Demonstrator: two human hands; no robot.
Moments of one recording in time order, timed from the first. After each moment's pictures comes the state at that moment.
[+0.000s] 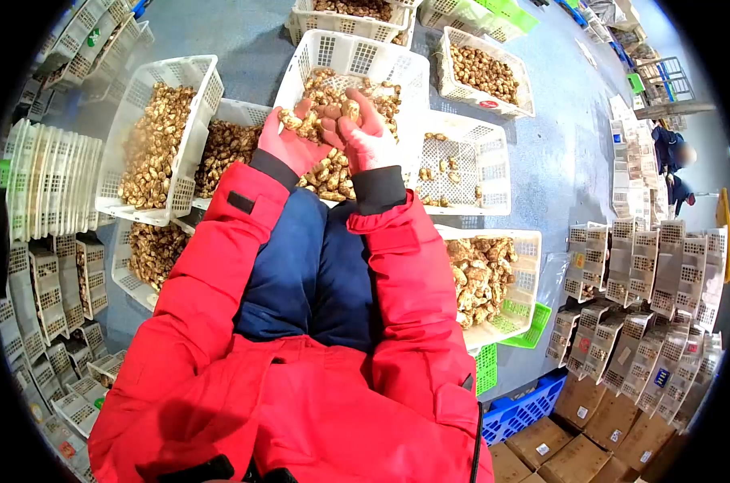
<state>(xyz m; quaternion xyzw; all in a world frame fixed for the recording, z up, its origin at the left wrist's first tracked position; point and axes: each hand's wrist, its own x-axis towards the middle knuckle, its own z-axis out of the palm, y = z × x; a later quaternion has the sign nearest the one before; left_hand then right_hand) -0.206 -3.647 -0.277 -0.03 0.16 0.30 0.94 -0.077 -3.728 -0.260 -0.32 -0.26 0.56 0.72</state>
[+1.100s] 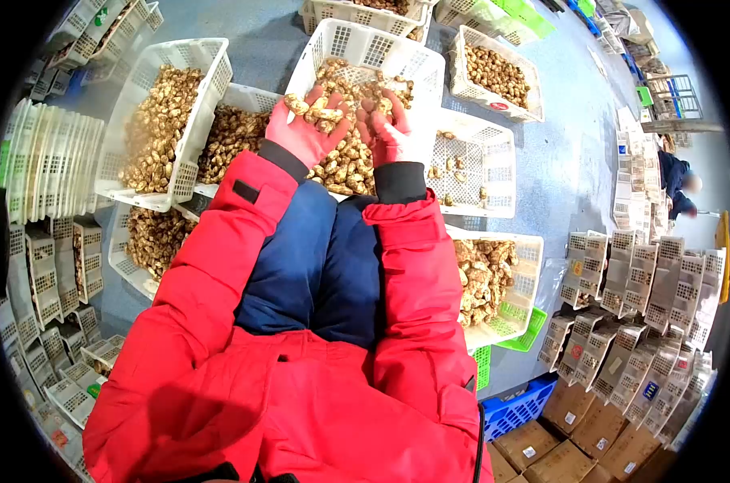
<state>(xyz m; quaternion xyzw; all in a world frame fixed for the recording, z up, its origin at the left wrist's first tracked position) -0.212 -3.644 -0.283 -0.04 0.14 0.33 0.93 -0.055 -3.729 -0.288 -0.35 -0.19 0.55 0.74</state>
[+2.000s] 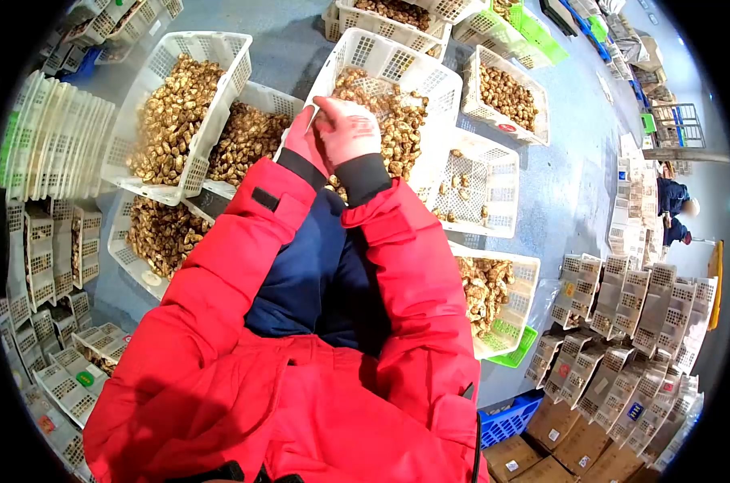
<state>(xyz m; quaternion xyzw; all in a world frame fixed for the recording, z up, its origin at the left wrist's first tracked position) -0.216 -3.638 -0.307 0.03 0.12 0.40 0.91 -0.133 -3.661 -0.247 -0.66 -0.68 0.11 0.31</state>
